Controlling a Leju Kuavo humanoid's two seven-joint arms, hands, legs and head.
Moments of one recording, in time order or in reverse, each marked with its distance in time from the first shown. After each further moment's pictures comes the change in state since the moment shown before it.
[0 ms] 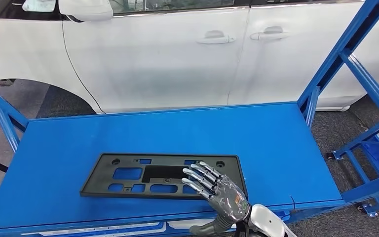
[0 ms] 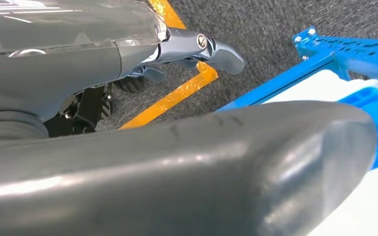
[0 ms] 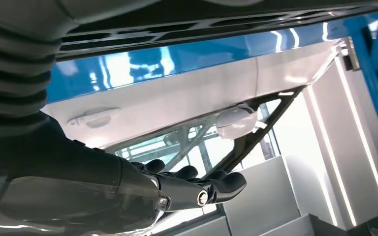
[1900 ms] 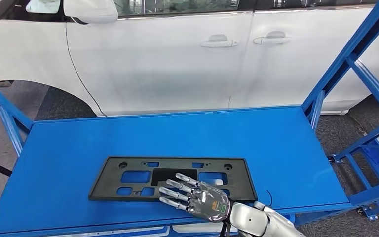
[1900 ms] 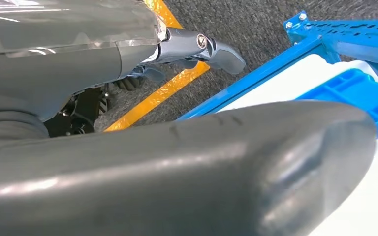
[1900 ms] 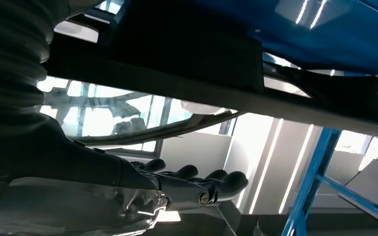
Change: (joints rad) left arm -0.012 -0.008 -0.025 0.001 0.000 0.000 0.001; right arm -0.235 -0.024 0.253 0.234 0.500 -0.164 0.218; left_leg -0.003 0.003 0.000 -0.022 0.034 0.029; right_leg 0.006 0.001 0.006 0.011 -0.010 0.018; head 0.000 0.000
